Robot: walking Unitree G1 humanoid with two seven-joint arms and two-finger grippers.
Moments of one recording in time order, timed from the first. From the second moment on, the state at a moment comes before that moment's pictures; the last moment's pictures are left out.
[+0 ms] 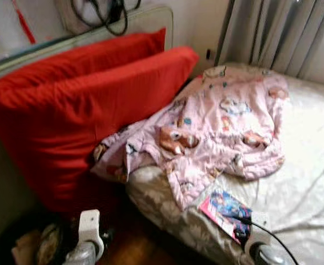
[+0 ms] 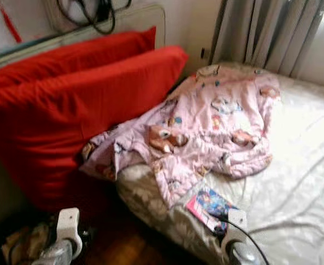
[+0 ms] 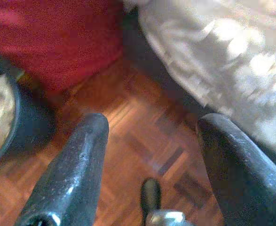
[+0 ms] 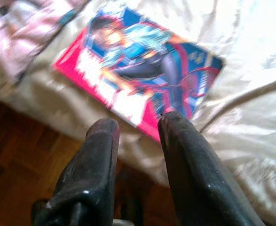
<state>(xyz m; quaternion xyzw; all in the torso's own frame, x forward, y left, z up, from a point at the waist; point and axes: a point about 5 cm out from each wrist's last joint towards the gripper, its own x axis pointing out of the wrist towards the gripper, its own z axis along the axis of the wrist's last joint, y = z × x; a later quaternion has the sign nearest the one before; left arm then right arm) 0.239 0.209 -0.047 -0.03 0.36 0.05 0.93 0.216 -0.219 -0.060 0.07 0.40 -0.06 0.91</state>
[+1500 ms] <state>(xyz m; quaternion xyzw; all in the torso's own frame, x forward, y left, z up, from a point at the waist) 0.295 0.198 0.035 0.01 0.03 0.02 1.00 0.191 -0.229 -0.053 0.10 0.24 -0.04 0.97</state>
